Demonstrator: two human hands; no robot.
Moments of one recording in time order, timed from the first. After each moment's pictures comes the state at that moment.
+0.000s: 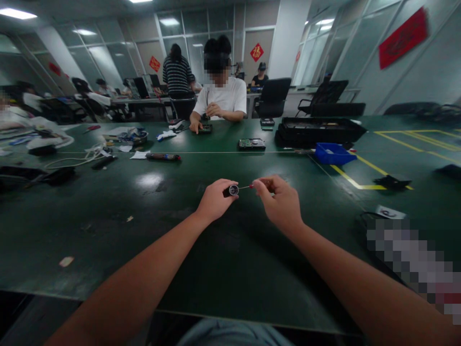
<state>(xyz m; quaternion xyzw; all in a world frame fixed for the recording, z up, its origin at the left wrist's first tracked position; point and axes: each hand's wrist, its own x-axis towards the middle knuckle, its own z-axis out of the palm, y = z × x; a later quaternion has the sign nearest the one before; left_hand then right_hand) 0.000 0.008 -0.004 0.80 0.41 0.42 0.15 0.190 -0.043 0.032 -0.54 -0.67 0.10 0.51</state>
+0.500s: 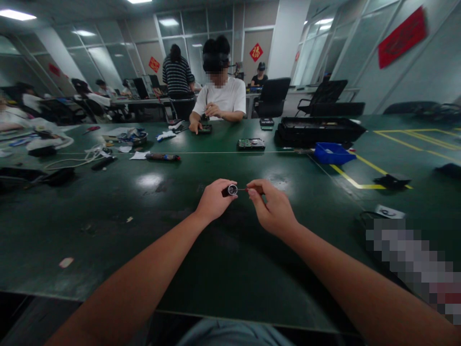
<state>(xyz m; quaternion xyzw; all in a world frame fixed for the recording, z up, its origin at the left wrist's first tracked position) -0.002 0.009 -0.005 0.79 0.41 0.43 0.15 0.187 -0.054 0.033 -0.46 -0.77 0.07 0.44</state>
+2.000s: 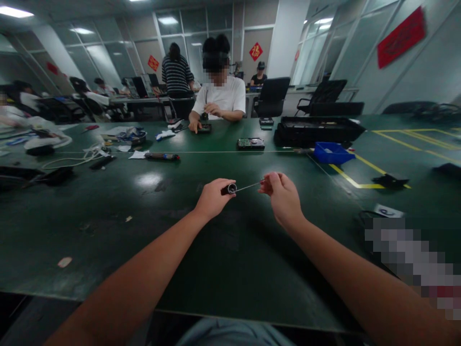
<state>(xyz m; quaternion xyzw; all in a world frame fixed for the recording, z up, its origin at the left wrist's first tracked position) -0.004 0.014 -0.006 0.79 0.41 0.42 0.15 0.200 -0.016 0.012 -0.47 -0.48 0.37 0.64</state>
